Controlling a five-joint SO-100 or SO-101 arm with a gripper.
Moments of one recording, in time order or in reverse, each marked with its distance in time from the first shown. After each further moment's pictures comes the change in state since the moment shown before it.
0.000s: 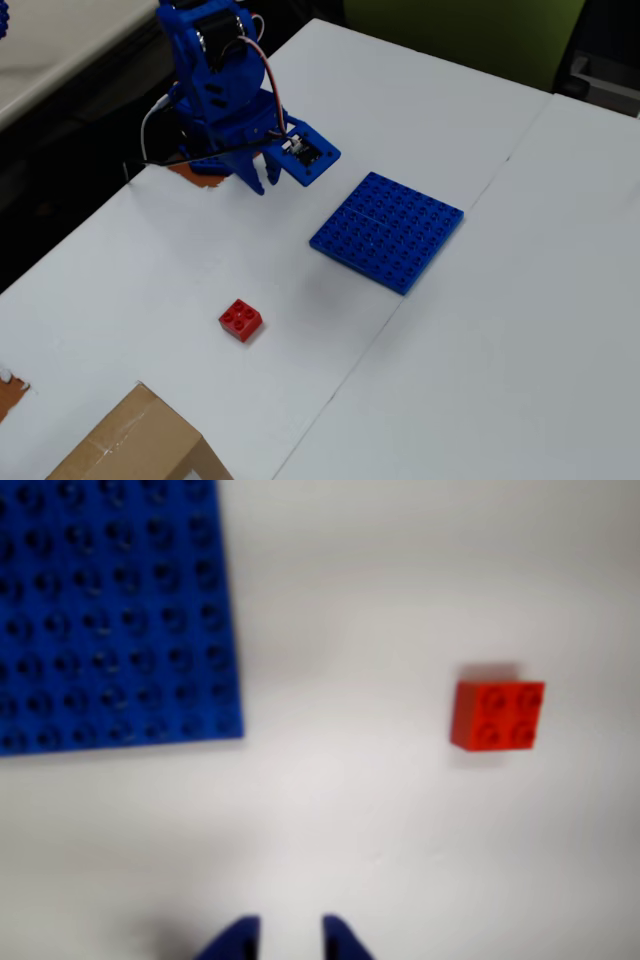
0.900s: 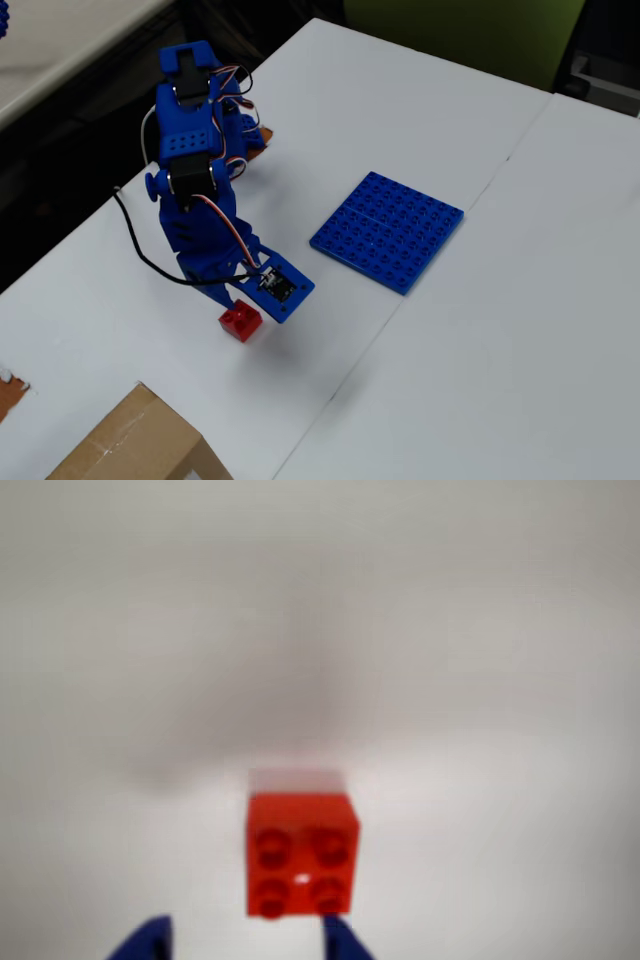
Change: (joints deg) arm 14.6 -42.4 -30.7 -11.2 -16.4
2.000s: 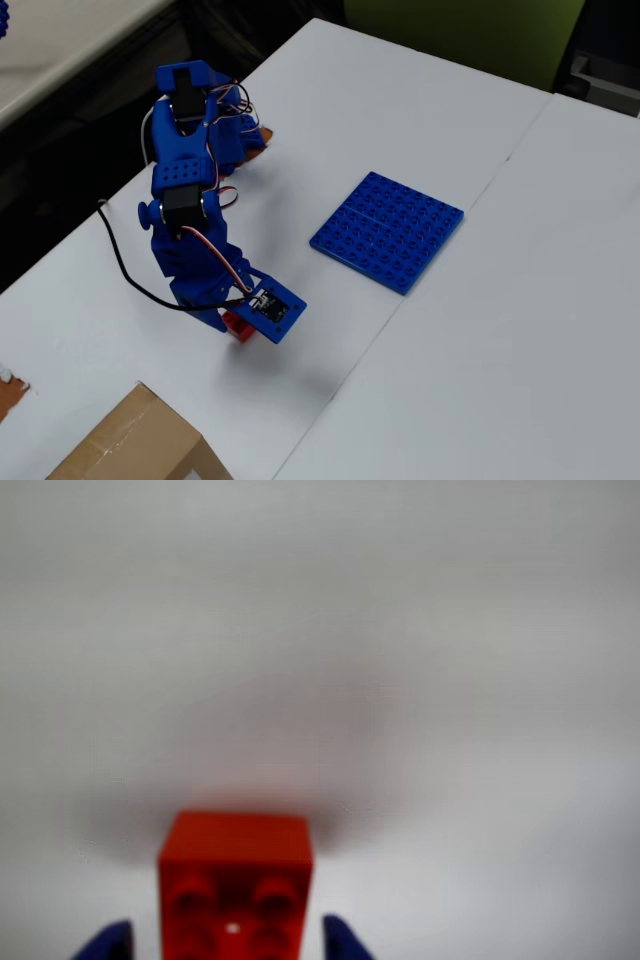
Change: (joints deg) arm 3.2 -6.6 -1.9 -4.0 -7.6
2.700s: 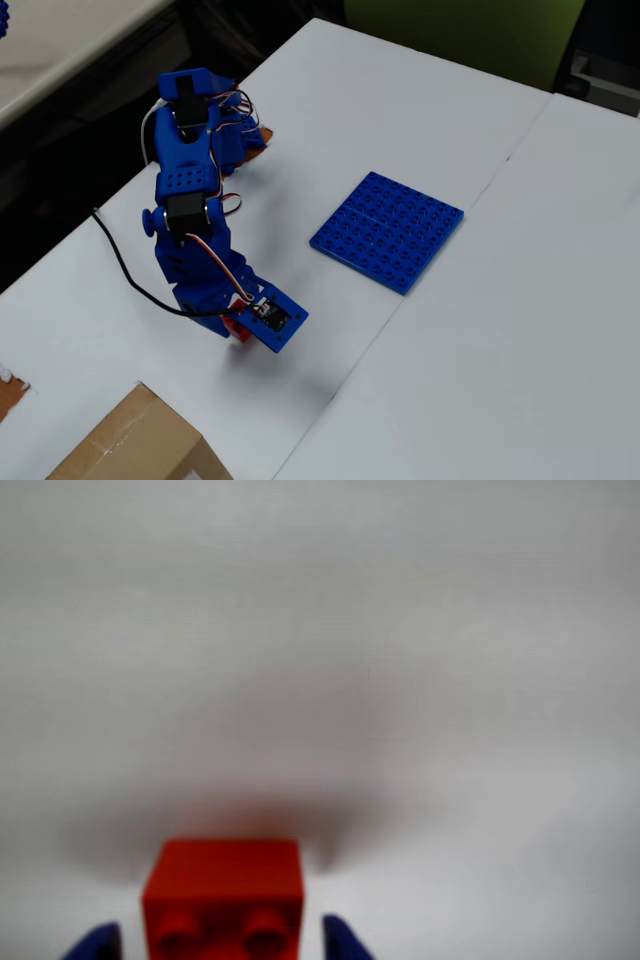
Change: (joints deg) arm -0.8 -3.1 -4.0 0.4 2.9
